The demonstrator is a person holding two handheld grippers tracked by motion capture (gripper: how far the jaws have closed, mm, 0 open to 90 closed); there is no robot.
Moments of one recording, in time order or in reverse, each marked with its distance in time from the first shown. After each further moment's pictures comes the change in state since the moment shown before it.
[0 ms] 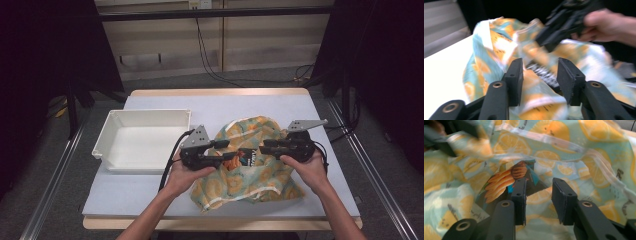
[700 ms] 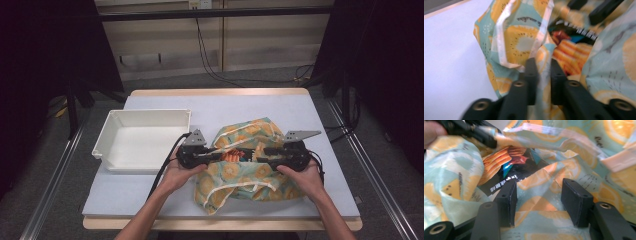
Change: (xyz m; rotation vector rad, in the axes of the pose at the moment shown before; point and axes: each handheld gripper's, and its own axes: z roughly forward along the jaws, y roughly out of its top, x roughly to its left) left arm 0.035 -0.044 0.011 0.165 0.011 -0.081; right arm 0.000 -0.030 0.017 0.039 0.002 0.016
